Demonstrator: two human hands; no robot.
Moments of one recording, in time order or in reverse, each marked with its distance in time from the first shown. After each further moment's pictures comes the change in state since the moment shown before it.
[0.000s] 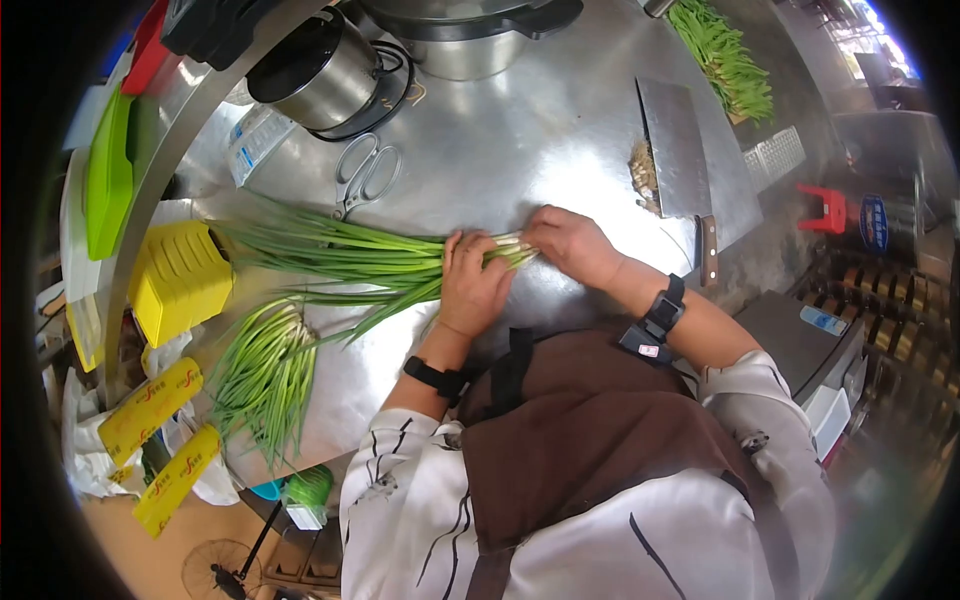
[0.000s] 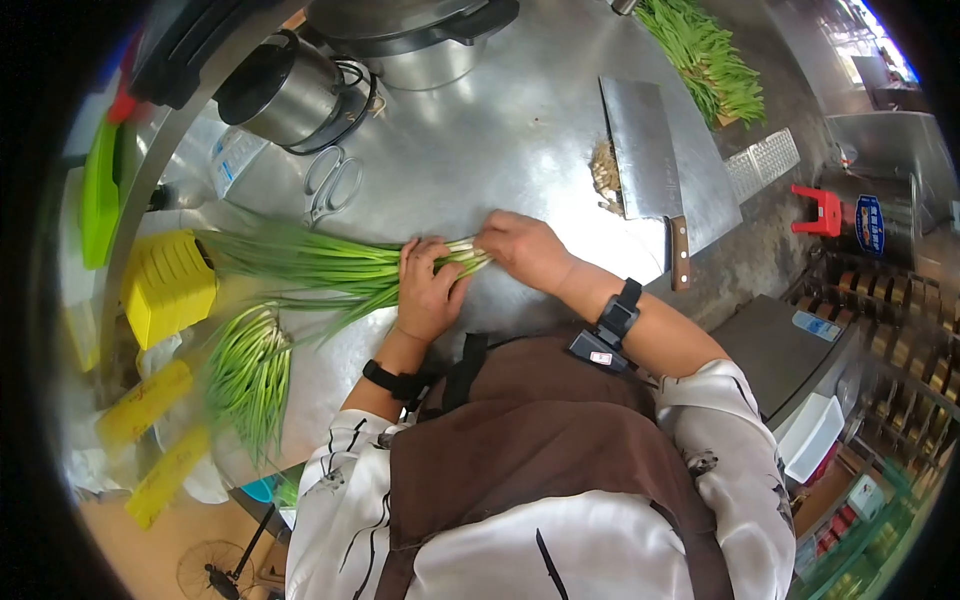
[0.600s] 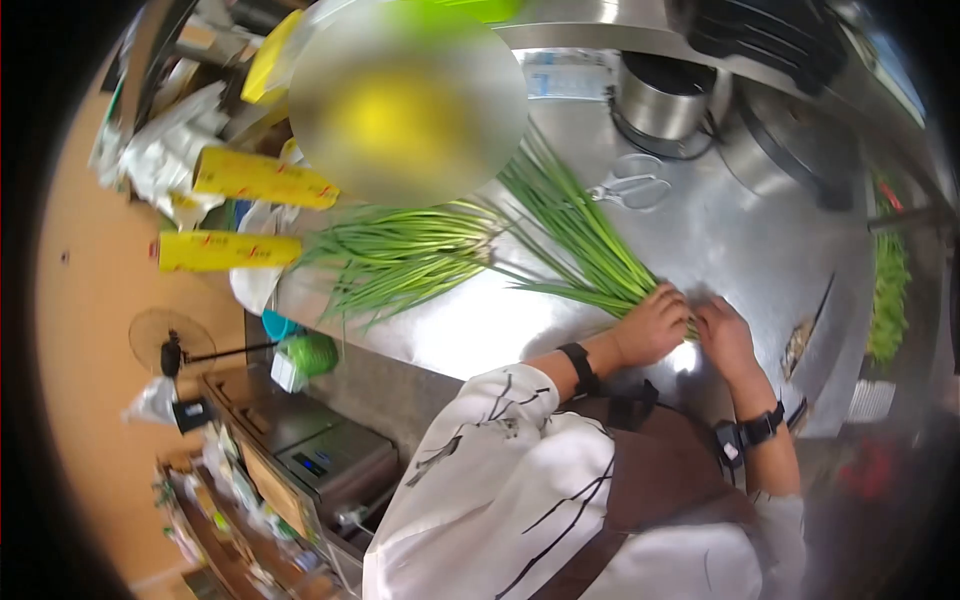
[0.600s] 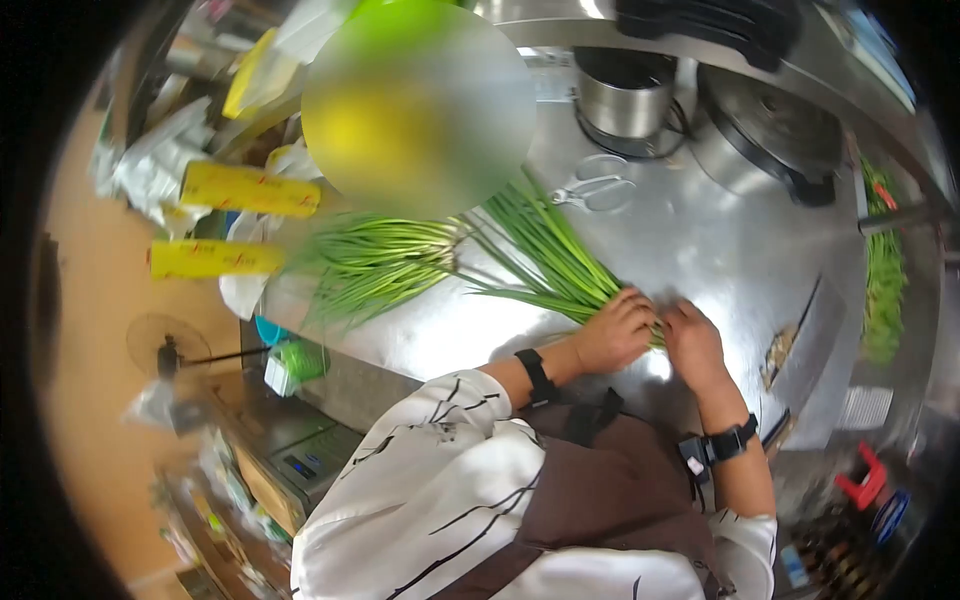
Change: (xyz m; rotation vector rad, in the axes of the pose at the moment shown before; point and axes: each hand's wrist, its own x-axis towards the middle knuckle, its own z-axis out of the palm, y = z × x) left_hand -0.005 -0.007 0.004 0.058 0.128 0.074; right_hand 0.045 -0.019 0.009 -0.191 -0.261 -0.041
